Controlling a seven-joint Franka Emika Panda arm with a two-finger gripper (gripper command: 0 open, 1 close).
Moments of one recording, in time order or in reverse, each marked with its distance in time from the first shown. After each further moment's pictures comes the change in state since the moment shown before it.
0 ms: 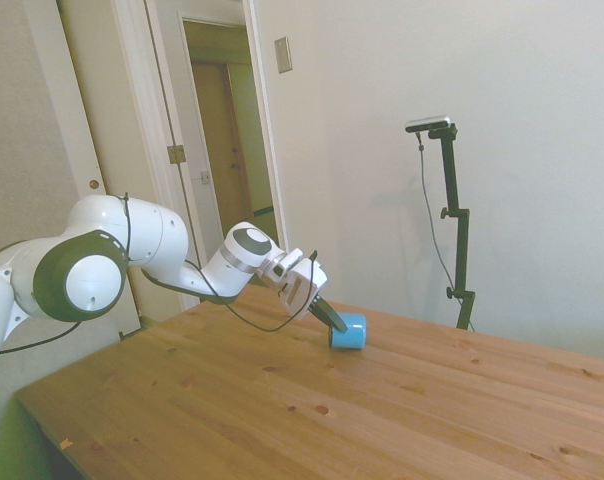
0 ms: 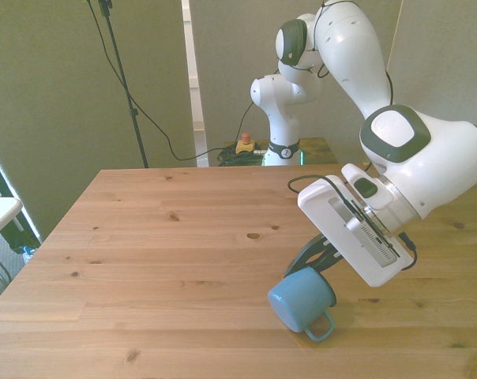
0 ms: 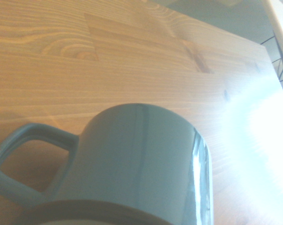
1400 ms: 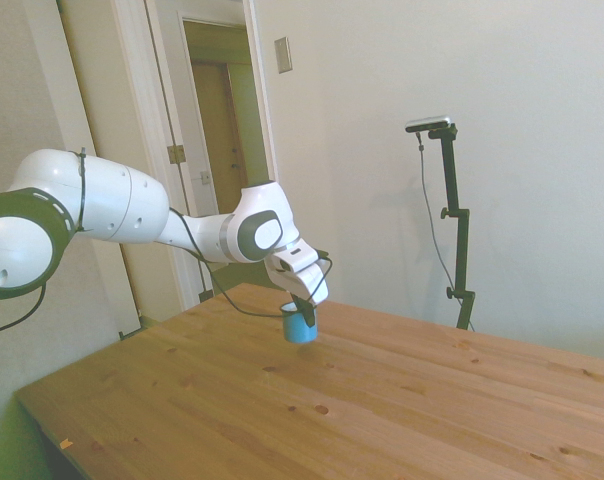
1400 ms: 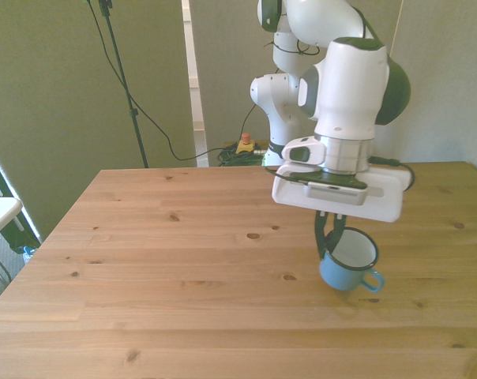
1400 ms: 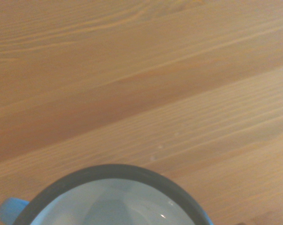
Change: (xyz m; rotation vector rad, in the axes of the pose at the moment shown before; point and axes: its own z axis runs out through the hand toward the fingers) arm 0.052 0.086 0.020 0.384 -0.644 0.191
